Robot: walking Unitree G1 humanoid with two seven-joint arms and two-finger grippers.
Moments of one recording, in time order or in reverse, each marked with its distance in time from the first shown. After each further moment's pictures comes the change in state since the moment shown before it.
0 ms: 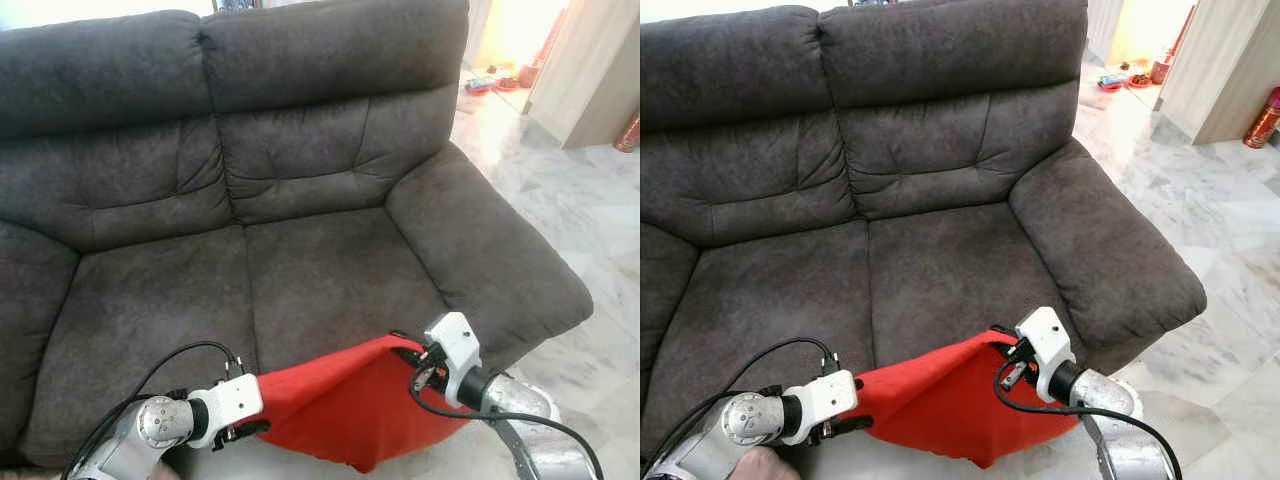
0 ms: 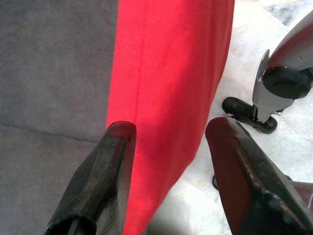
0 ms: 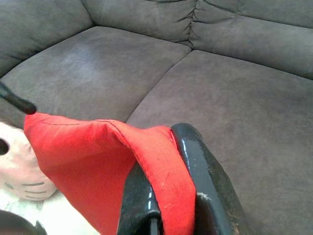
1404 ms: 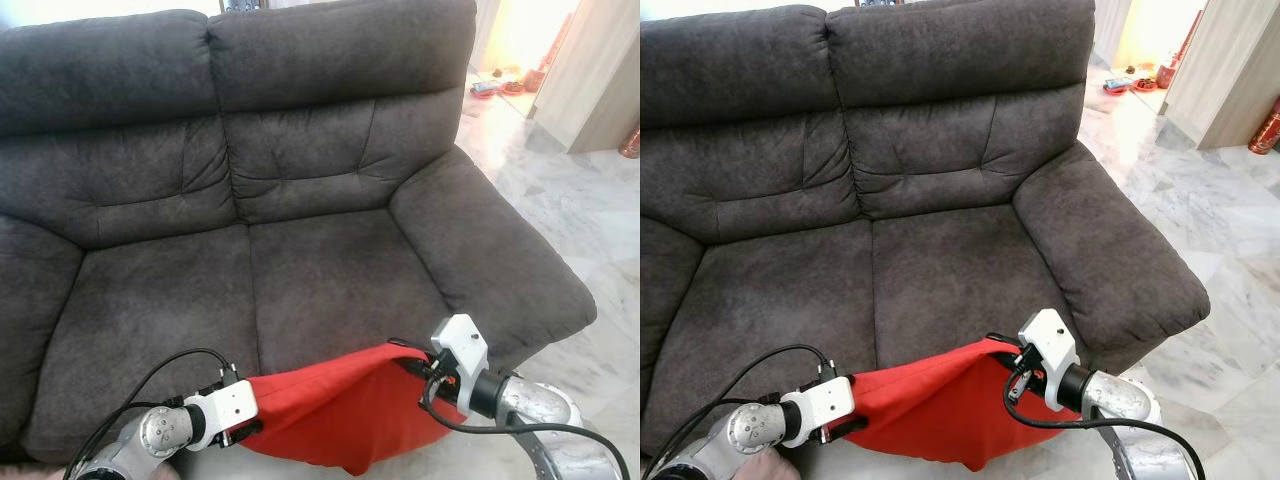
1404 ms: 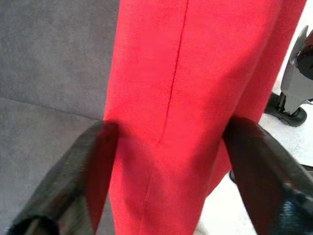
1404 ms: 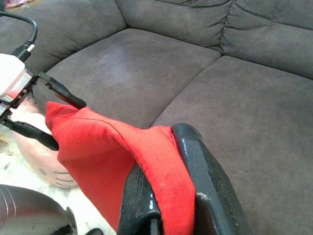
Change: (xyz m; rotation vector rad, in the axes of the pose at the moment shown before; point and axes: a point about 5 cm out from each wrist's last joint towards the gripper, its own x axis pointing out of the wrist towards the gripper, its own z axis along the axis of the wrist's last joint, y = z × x) left arm 0.013 -0.003 -0.026 0.021 0.042 0.083; right arm -0.016 0.007 0.014 0.000 0.000 0.121
